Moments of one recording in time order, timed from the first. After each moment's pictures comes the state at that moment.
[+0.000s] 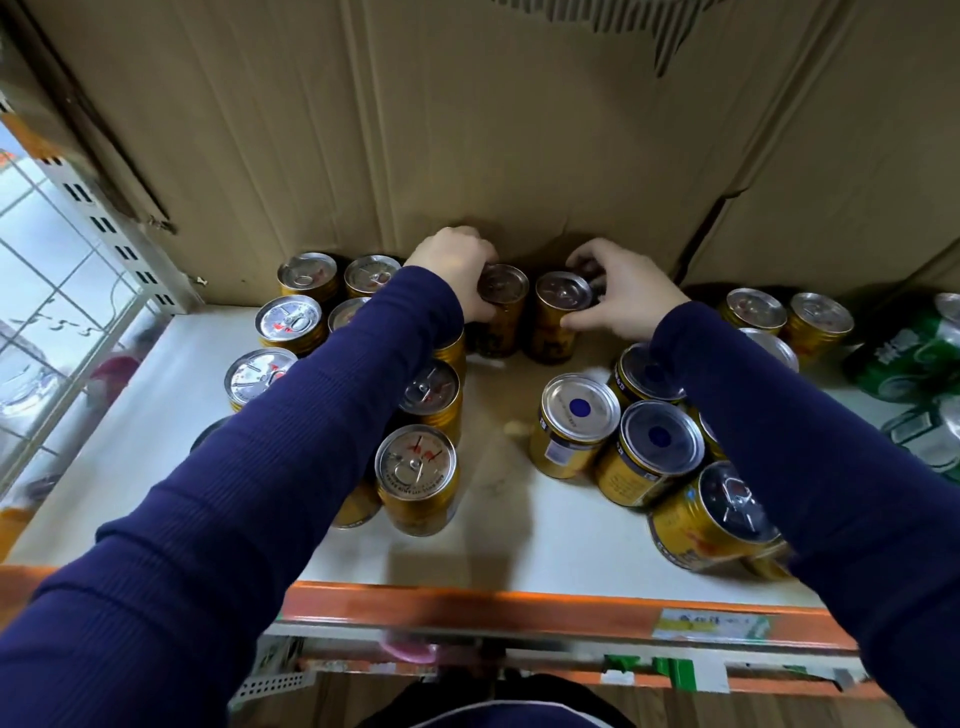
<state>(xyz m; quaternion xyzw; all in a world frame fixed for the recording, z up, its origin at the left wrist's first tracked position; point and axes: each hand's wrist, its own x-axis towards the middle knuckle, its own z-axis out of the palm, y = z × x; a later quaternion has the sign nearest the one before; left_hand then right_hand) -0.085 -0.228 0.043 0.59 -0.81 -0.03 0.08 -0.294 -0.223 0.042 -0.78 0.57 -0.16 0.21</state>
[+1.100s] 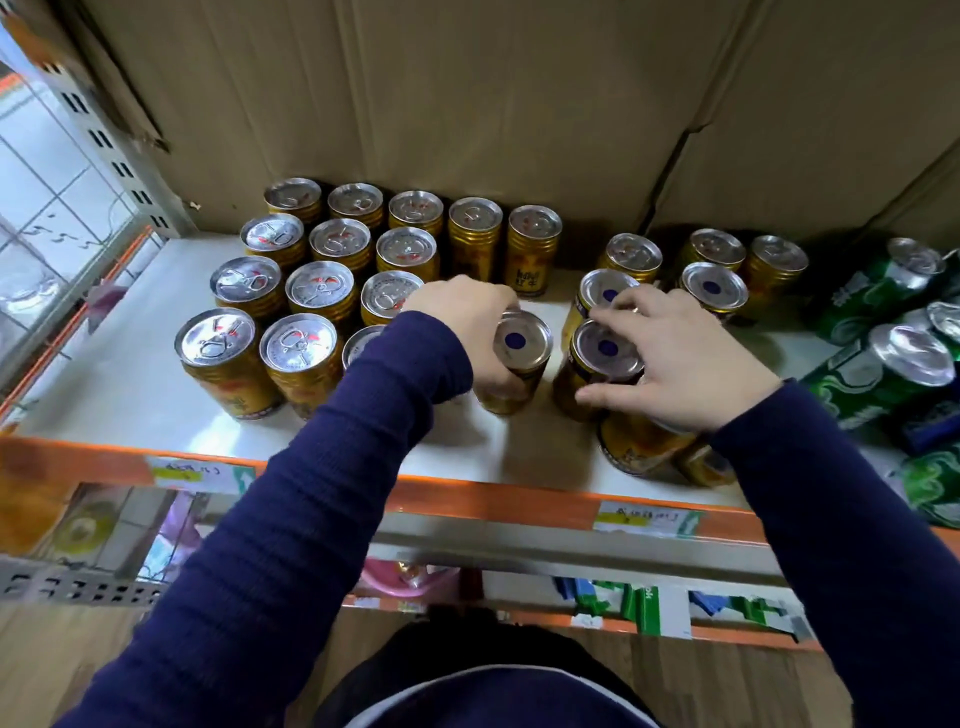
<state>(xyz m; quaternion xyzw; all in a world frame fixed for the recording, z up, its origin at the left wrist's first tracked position) -0.137 -0.084 0.042 0.59 -0.80 -0.11 0.02 -0.350 -0.074 0.048 -0.85 0.53 0.00 0.03</state>
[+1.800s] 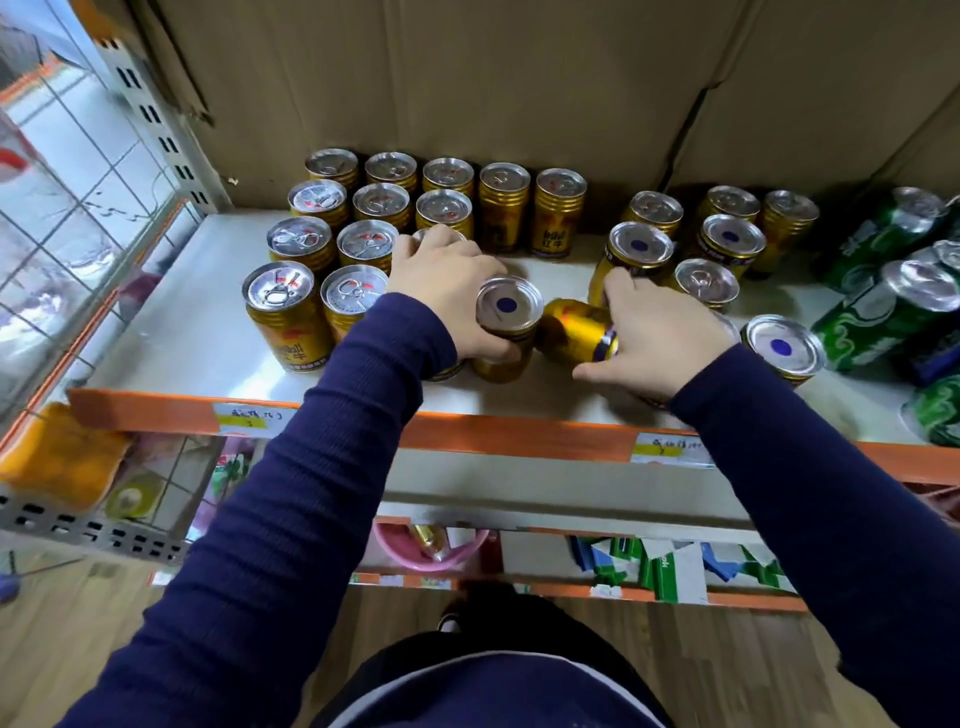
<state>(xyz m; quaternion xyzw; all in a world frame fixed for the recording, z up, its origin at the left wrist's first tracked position) -0.089 -0.041 0.034 0.59 -0.81 -0.02 0.04 -0.298 -0.032 0.031 -0.81 0.58 0.03 -0.02</state>
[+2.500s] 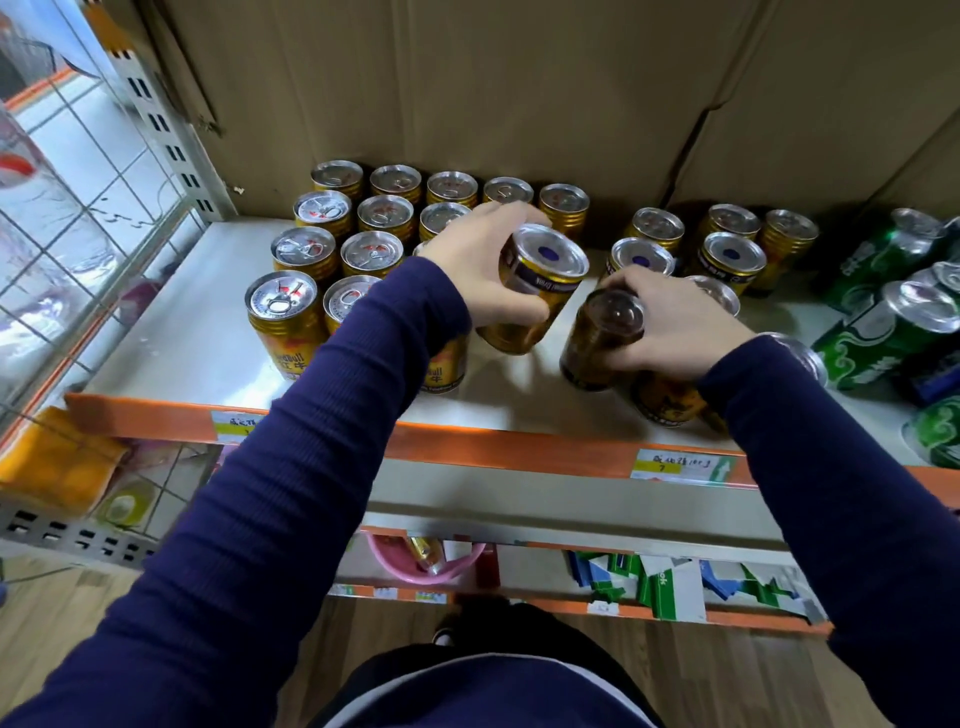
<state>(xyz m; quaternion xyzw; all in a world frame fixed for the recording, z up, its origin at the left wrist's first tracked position) -0.098 -0.054 0.063 0.50 -0.80 -0.23 0.23 -0.323 -0.060 0.035 -0.80 0.56 -0.09 0.18</state>
